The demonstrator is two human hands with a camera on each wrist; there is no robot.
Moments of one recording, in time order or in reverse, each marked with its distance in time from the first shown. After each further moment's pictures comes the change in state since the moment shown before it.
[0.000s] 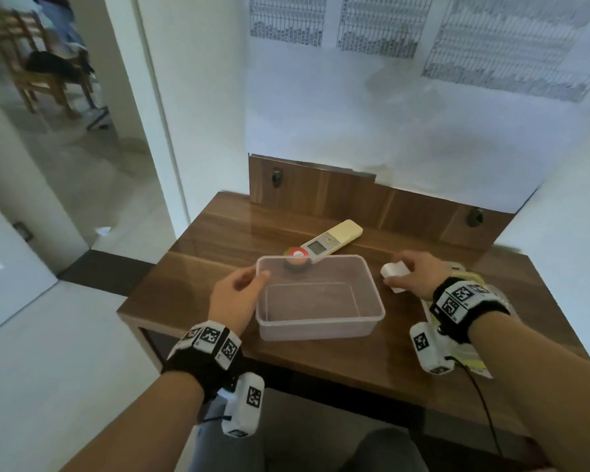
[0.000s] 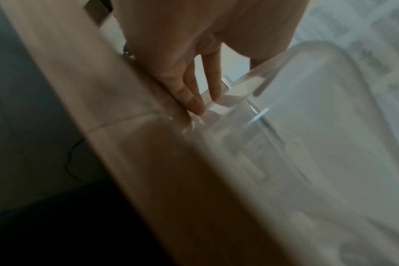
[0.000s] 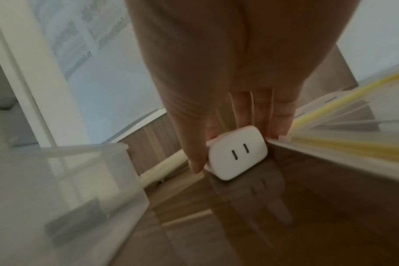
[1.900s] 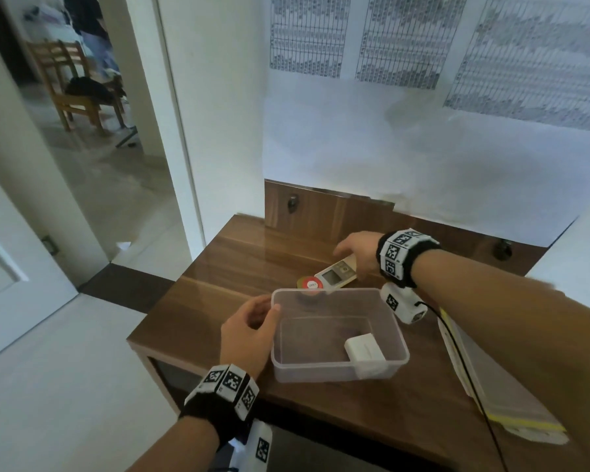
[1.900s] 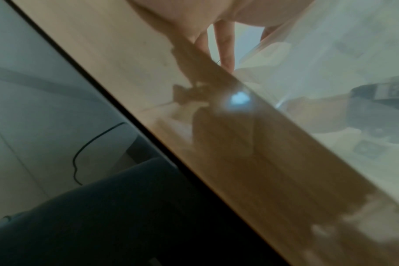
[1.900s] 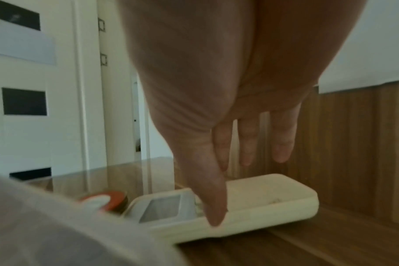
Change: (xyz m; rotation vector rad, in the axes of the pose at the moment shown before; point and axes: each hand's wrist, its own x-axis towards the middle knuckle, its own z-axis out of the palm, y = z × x) left_hand -0.002 -0.014 0.008 0.061 0.139 0.176; right_hand 0.060 -0.144 -0.026 -0.630 -0.228 -0.501
